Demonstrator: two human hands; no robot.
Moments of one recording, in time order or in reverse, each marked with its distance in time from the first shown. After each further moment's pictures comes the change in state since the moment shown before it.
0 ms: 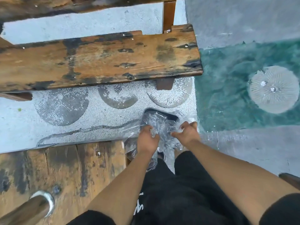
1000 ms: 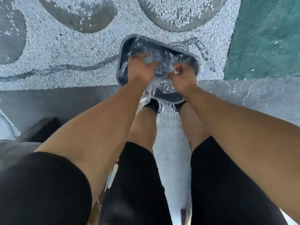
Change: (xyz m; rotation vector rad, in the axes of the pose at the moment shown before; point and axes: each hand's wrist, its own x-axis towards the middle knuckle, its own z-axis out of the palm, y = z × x) left_hand 0.307 -0.098 0.192 0.007 -0.089 -0.216; right_hand 0.301 0.057 0.187 0.339 -0.146 0.100
